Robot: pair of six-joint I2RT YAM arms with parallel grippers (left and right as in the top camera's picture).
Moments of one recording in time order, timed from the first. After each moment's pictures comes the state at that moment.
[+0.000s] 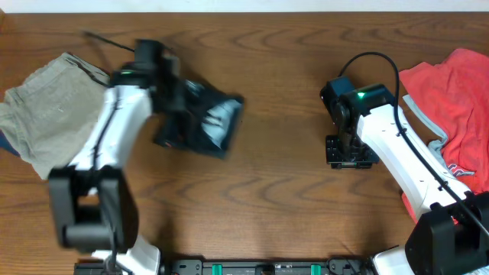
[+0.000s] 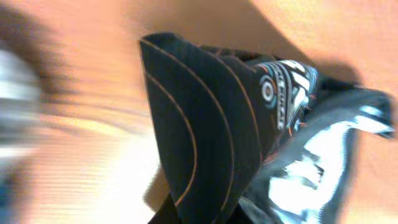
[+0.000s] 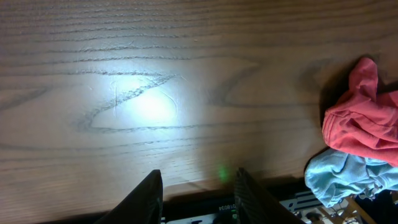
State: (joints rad) left arm 0.00 1.76 1.36 -0.73 0.06 -0.09; right arm 0.33 1.64 1.29 -1.40 0.11 0.42
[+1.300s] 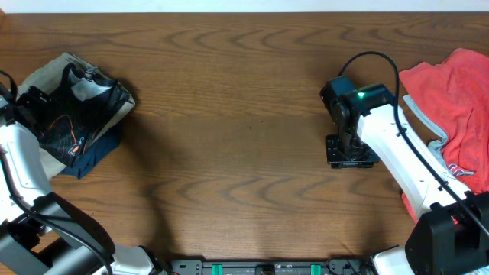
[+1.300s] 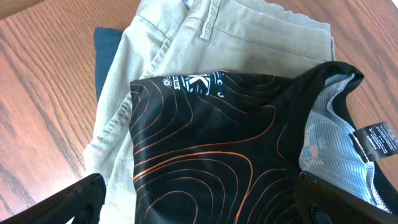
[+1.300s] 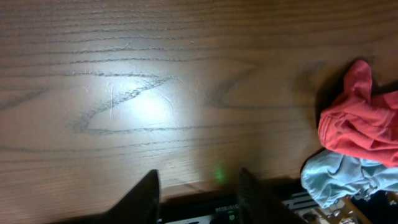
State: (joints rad) left arm 0.65 1.66 1.33 -0.60 -0.05 -0.35; right arm 0.33 1.64 1.29 -1.40 0.12 0.41
